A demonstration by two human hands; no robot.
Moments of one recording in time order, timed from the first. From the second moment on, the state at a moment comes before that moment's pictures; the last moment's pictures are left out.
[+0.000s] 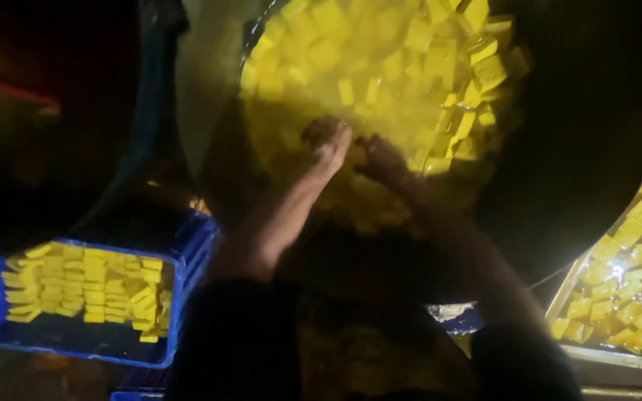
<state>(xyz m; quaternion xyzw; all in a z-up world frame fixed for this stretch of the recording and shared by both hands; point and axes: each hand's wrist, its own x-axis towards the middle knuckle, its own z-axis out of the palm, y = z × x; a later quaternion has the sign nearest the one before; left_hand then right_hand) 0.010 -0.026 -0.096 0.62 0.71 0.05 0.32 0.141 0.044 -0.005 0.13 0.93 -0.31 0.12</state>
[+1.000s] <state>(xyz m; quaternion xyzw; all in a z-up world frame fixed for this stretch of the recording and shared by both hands) -0.047 -0.003 -0.058 0.03 0.72 0.49 0.50 -0.082 0.236 -0.098 0.09 1.00 0.01 0.03</state>
